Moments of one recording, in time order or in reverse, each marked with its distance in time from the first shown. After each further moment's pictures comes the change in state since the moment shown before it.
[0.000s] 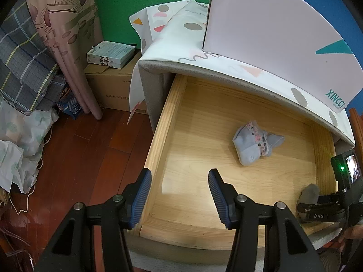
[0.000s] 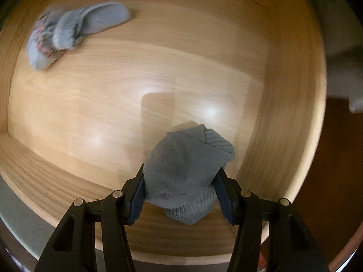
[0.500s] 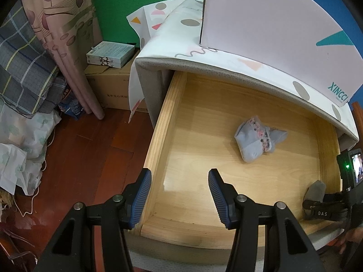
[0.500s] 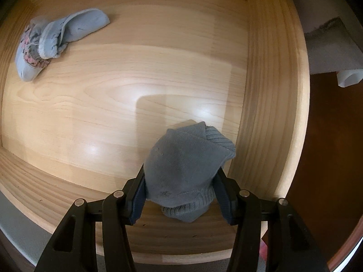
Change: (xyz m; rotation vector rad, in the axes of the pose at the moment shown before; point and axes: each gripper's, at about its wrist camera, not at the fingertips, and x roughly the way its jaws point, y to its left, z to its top) left arm 0.004 -0.002 -0.001 0.026 0.016 0.024; right arm -0.003 -0.009 0.000 0.057 -0.032 -0.034
